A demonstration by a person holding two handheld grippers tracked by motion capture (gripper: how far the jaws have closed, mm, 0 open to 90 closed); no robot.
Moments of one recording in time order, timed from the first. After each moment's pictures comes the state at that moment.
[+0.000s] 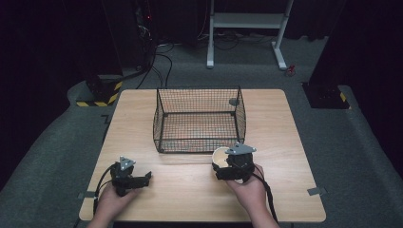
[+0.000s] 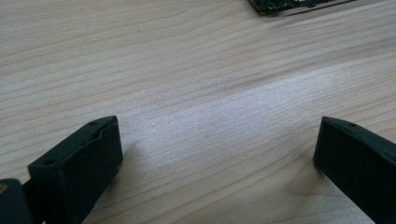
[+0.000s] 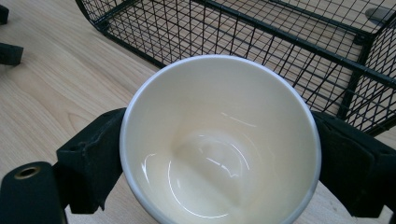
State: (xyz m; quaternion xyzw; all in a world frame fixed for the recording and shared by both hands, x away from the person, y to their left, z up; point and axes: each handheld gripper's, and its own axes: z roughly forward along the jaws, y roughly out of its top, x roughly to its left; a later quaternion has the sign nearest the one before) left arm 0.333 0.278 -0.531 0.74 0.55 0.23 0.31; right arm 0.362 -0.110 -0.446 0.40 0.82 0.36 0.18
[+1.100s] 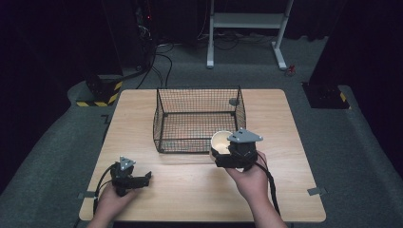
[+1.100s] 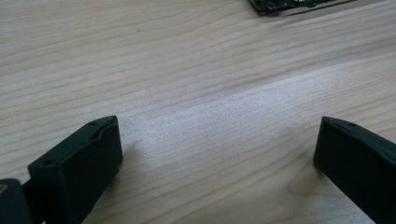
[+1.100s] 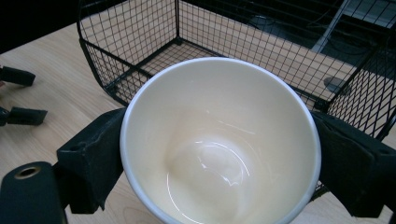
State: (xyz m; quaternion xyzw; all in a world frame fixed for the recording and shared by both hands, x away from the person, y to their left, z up) left arm 0.333 0.278 -0.531 0.74 0.55 0.23 0.31; right arm 0.365 -0.107 -0.384 0.38 0.80 0.41 0.23
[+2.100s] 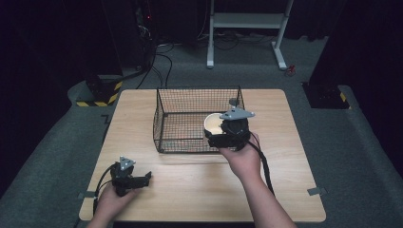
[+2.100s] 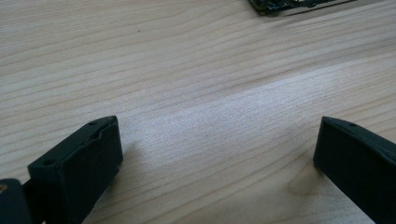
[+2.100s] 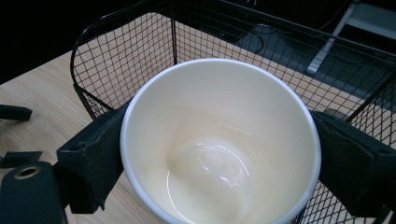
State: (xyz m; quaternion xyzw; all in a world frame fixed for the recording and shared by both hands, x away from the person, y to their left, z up) left arm 0.333 0.278 -0.530 0.74 0.55 0.23 0.31; right arm 0.407 -0.086 -0.352 0.37 0.80 0.42 0.22
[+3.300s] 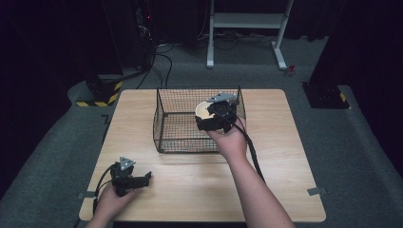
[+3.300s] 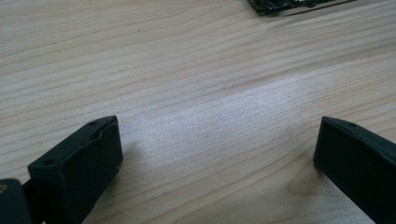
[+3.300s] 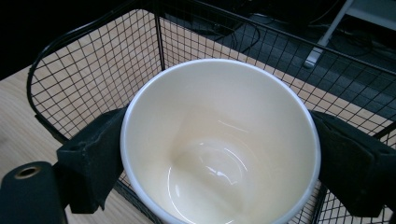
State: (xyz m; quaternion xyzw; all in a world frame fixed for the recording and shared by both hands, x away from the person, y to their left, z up) left arm 0.333 0.278 -0.530 0.74 0.55 0.23 0.31; right arm 0.461 -0.051 -0.351 0.39 0.81 0.39 0.22
